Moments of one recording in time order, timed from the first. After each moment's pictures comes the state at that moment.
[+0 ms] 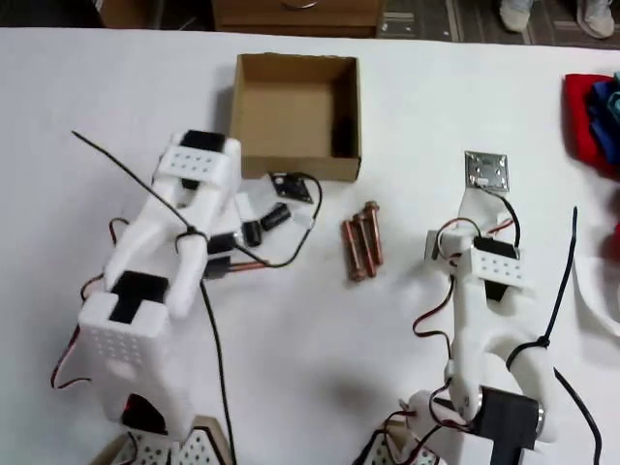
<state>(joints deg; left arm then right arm) 3.3 21.3 -2.2 98.2 -60.3 9.7 -15.4 50.1 38.3 8.4</state>
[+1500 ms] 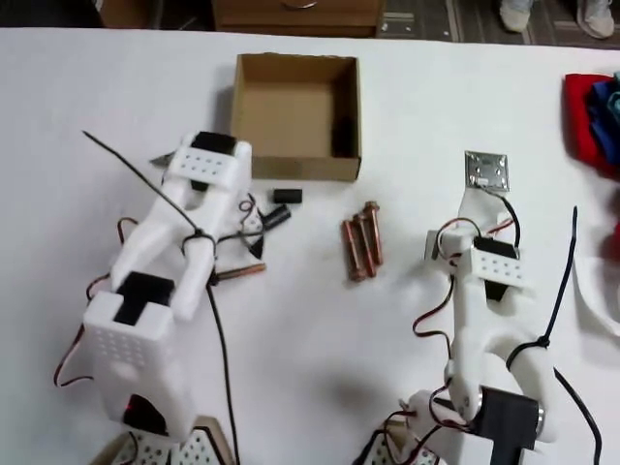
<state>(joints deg) 5.6 21.3 -2.2 98.9 58.9 9.7 -15.4 50.1 38.2 8.4</state>
